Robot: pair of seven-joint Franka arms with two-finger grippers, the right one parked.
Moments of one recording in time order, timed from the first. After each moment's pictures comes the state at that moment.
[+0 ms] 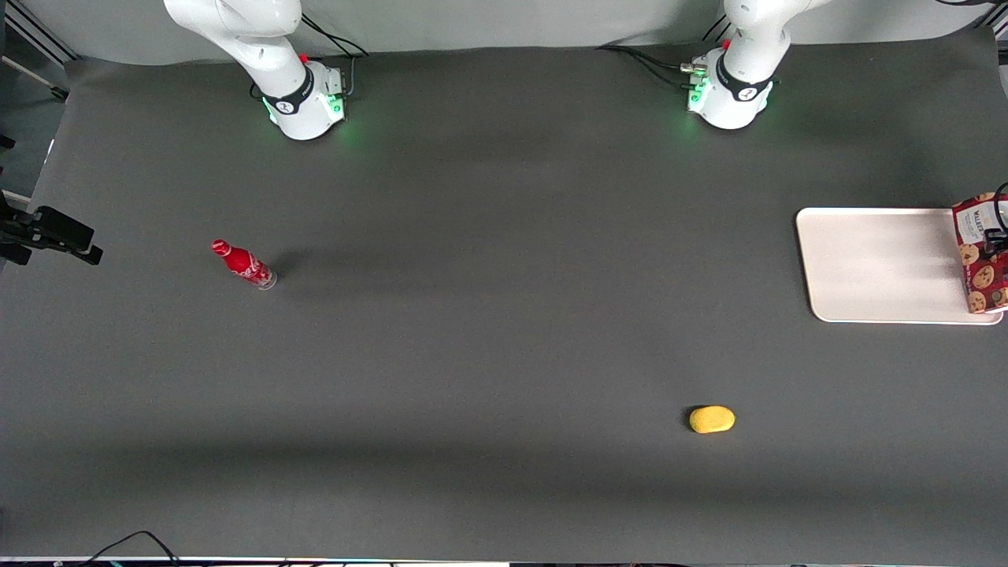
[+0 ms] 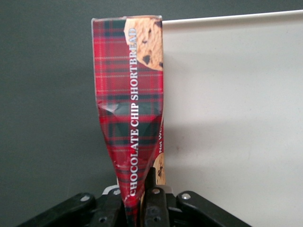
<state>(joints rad) 0.40 0.51 0.41 -1.97 -0.27 2.46 1.05</state>
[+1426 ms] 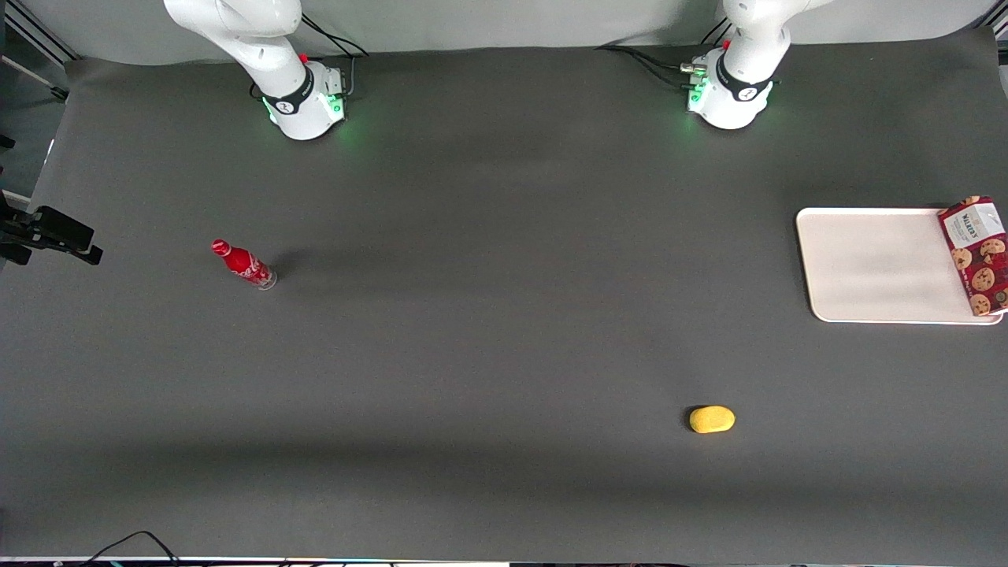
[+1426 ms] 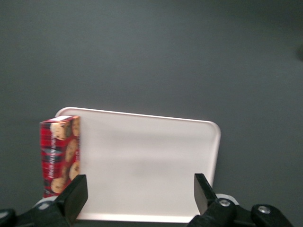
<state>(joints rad) 0.35 0.21 0.20 -1.73 -0.15 1.90 0.50</state>
